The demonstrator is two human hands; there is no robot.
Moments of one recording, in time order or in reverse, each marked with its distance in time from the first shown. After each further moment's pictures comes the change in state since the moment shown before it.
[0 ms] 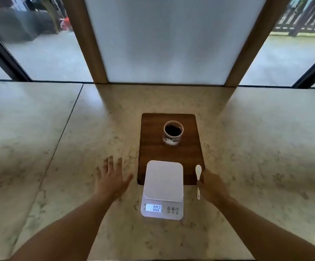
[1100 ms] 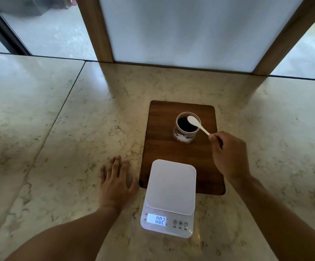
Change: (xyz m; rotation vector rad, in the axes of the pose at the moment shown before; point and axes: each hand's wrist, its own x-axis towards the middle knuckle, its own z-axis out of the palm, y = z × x) left_hand 0.003 0.009 0.068 -0.083 0.230 0.033; right_hand 0.076 -0.057 -0.043 0.203 0.466 -0.407
